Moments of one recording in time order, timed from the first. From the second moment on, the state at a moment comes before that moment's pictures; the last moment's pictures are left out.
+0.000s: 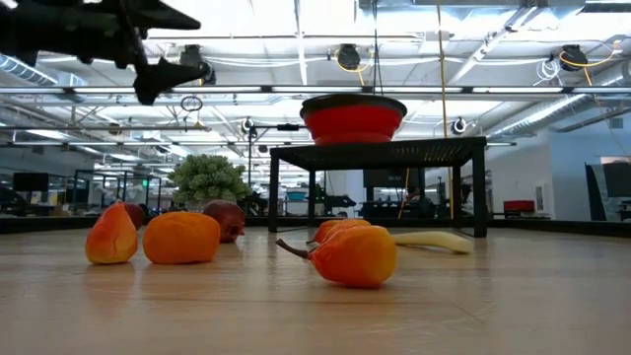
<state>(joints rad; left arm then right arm) 0.07 0.60 0.30 0.28 -0.05 -0.44 -0.12 0.96 0.96 0.32 -0.63 0.31</state>
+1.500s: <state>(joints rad) 0.16 0.38 0.13 0.26 0.08 -0.42 -0.28 1.08 0.96 0.34 0.03 0.33</state>
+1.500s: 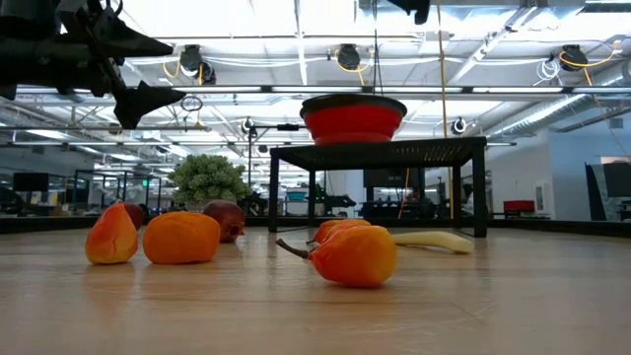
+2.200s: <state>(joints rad) 0.16 0.38 0.13 0.25 0.08 -0.42 -0.38 1.31 1.21 -0.05 0.13 -0.08</state>
